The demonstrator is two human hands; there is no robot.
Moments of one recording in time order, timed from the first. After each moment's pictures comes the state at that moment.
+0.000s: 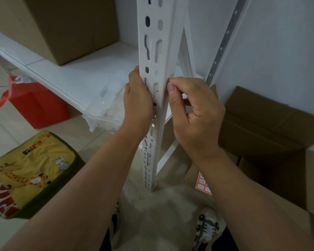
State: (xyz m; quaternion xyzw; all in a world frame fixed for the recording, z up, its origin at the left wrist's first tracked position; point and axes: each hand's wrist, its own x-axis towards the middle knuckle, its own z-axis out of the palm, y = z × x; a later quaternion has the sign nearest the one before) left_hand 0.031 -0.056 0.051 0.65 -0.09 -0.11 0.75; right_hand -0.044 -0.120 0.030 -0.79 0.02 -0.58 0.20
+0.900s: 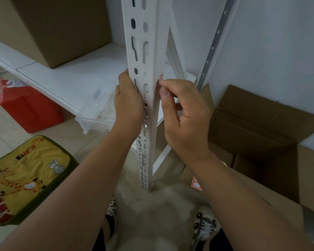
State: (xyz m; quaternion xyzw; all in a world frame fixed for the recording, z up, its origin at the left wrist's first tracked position) left_hand 0.031 -0.059 0.050 0.63 -0.05 -0.11 0.76; right_hand -0.049 -0.116 0.026 -0.79 0.04 -0.56 0.26
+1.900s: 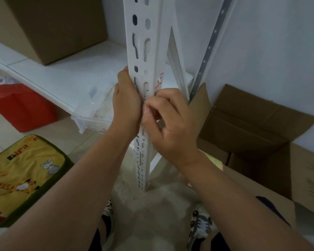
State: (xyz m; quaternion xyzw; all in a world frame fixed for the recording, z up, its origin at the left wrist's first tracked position) left_hand 0.032 -0.053 0.050 0.64 -0.09 -0.10 0.75; right_hand -0.044 -0.107 0.006 -0.84 0.00 -0.51 0.19
